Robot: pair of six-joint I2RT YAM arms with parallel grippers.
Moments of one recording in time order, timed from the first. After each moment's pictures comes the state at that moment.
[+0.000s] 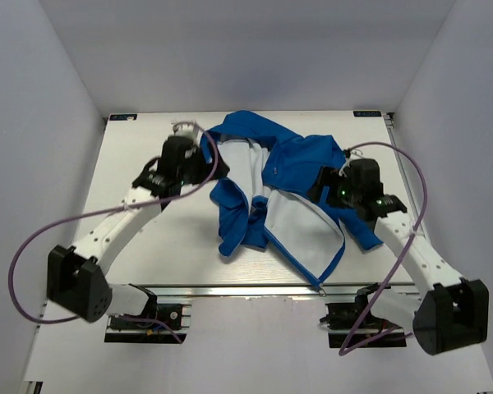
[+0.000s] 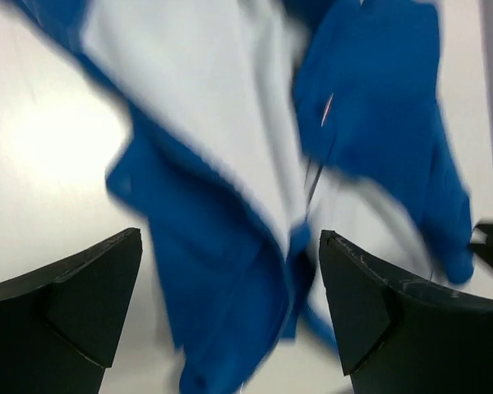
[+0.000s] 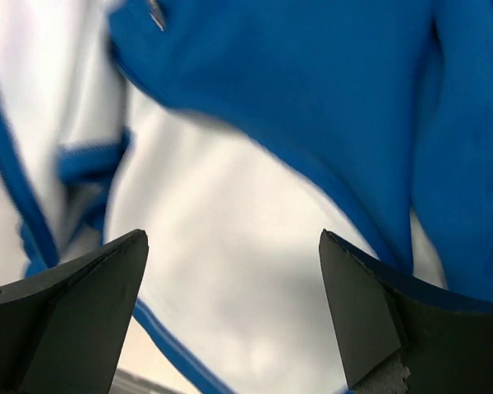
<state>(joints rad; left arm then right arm) -0.45 1.37 1.18 -0.34 -0.01 -0.53 0.27 1.14 0.84 -0.36 -0.17 0.39</state>
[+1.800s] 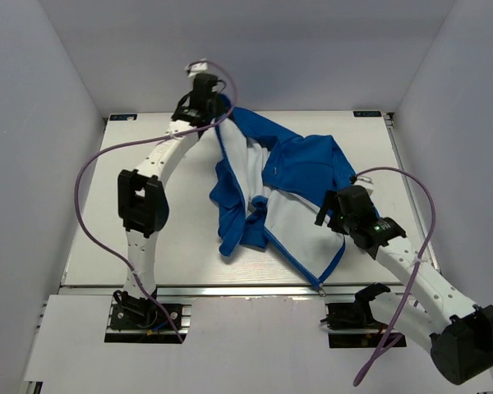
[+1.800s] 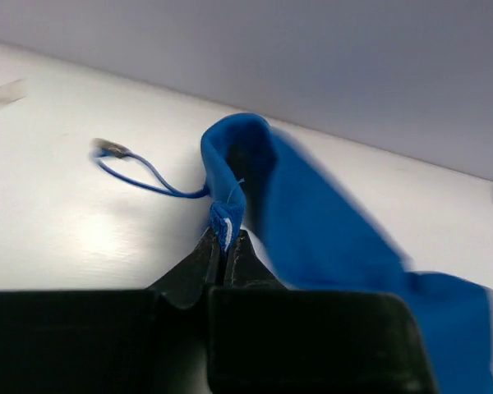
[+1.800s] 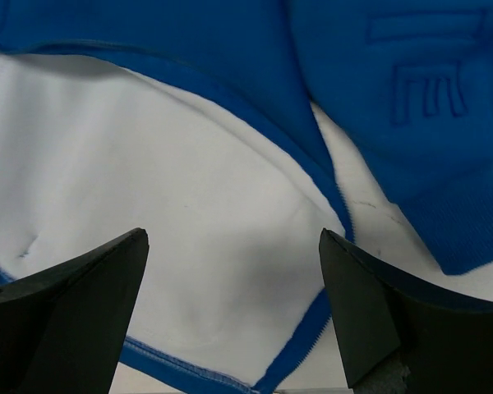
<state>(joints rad) -0.34 2.14 2.02 -0.35 -0.30 -0.50 0.48 0.93 0.67 -0.54 0.26 0.58</state>
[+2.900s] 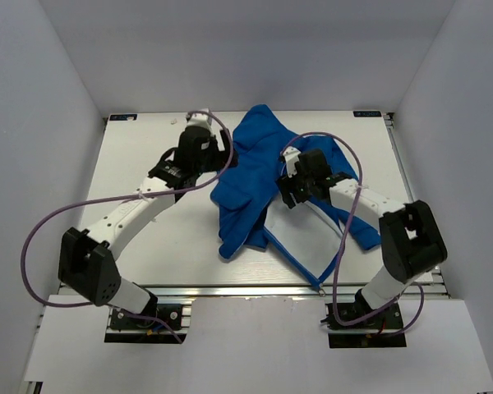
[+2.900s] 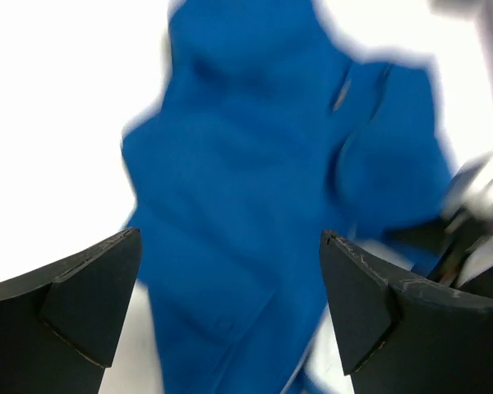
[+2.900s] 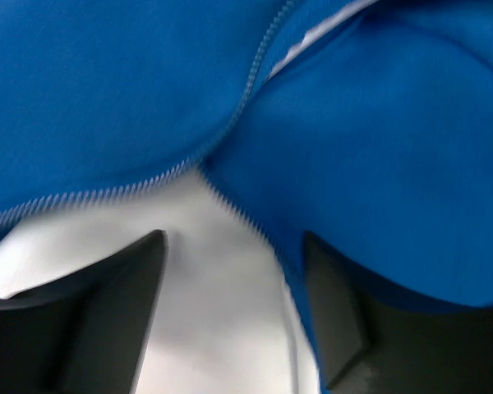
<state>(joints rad) -0.54 1.46 1.28 -0.26 -0.20 -0.48 0.48 1.60 1.02 -0.25 -0.12 -0.19</state>
